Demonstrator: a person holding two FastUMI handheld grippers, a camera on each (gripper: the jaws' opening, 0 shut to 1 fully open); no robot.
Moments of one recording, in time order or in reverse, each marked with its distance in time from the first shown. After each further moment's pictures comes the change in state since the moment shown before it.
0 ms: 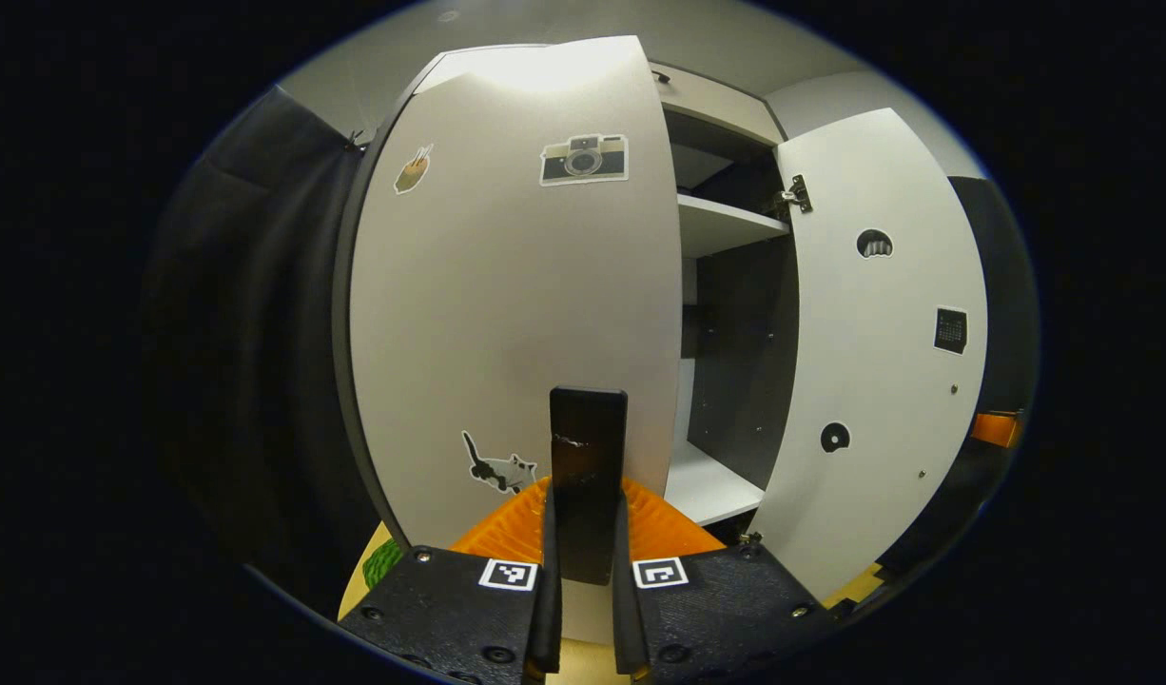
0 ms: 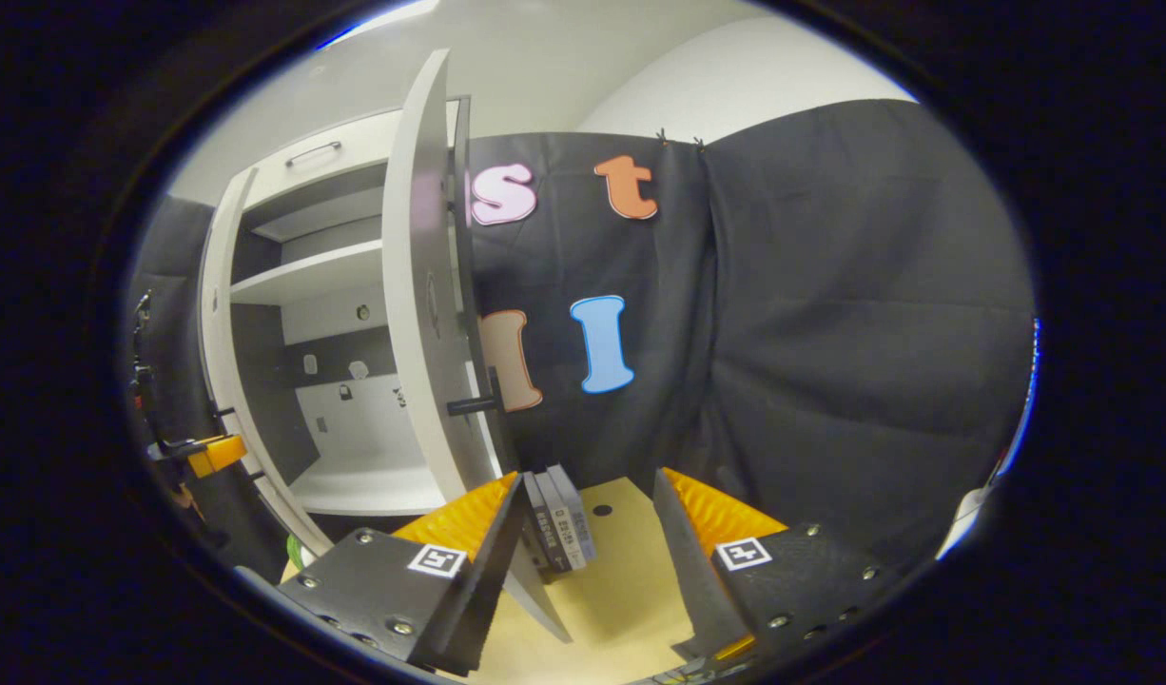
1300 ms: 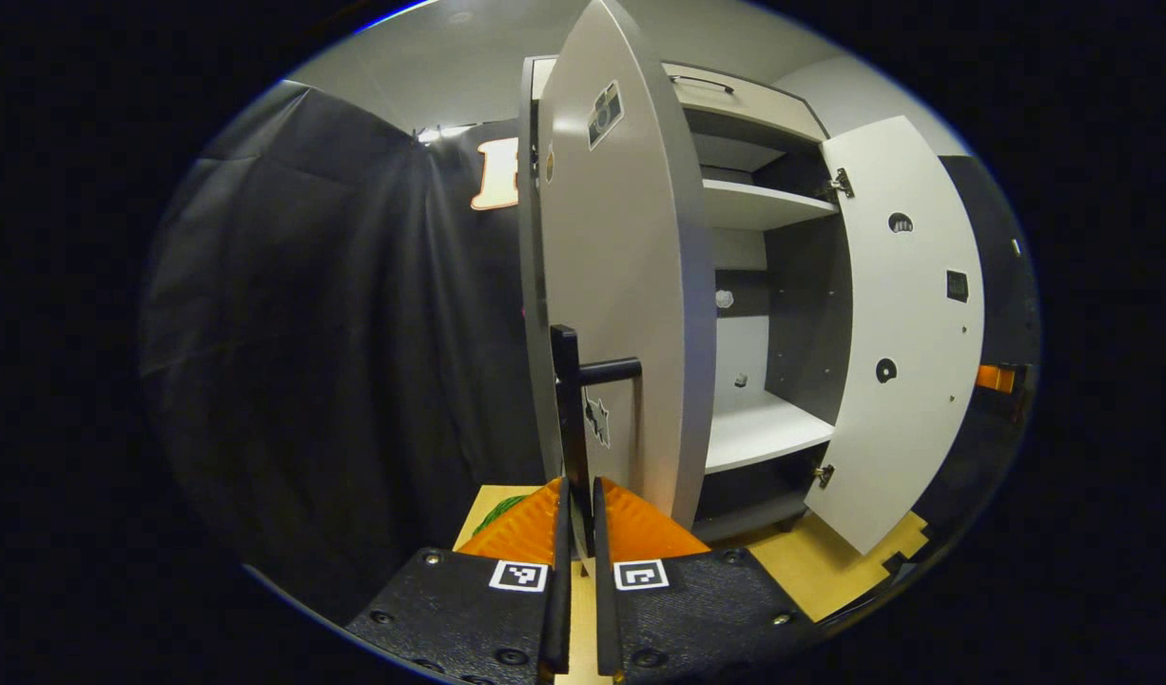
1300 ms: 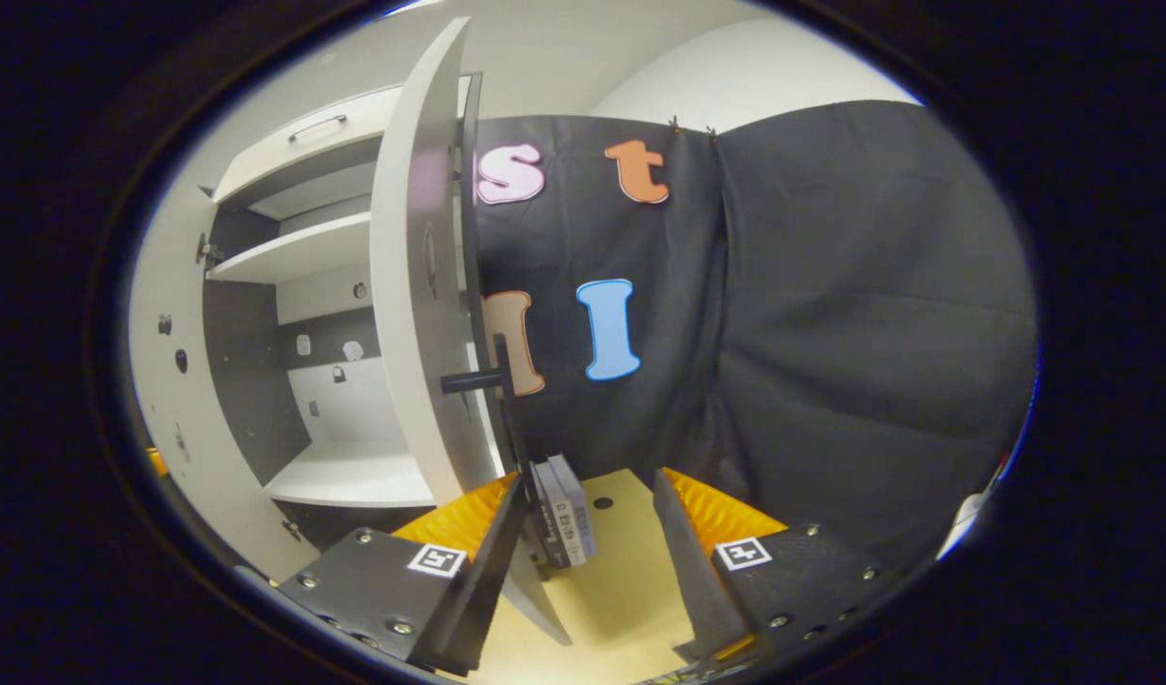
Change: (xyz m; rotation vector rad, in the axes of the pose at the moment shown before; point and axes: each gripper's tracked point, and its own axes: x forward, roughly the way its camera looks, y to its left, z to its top) left arm -0.112 0.125 -0.026 0.050 0.087 0.218; right arm 0.027 0.019 -0.019 -0.020 0.035 0.006
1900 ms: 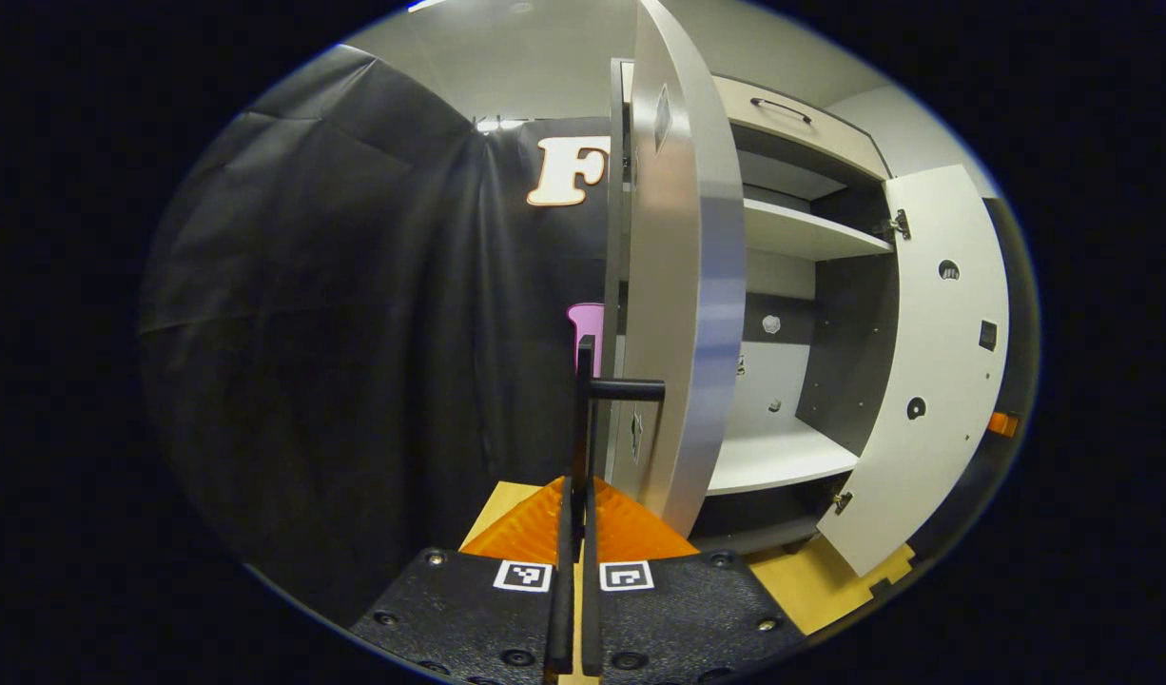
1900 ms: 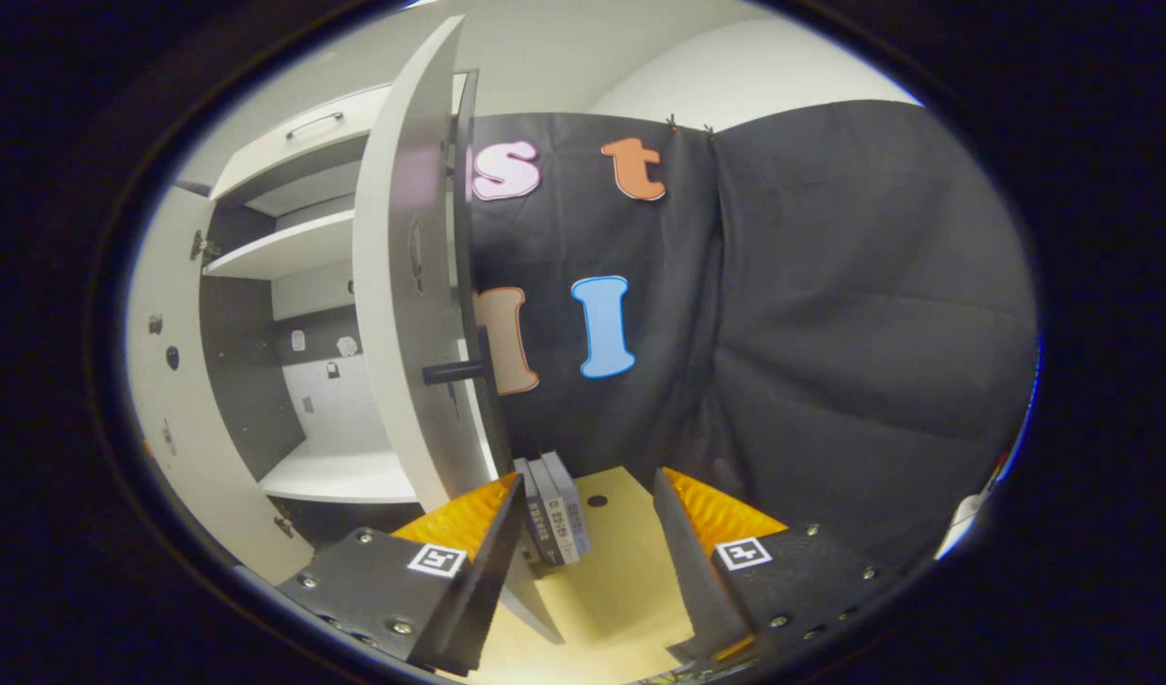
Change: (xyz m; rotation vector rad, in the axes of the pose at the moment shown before) left arm 0.002 0.044 -0.001 -0.104 -0.025 0.039; right arm 0.003 -0.008 -0.001 -0.014 0.003 -0.007
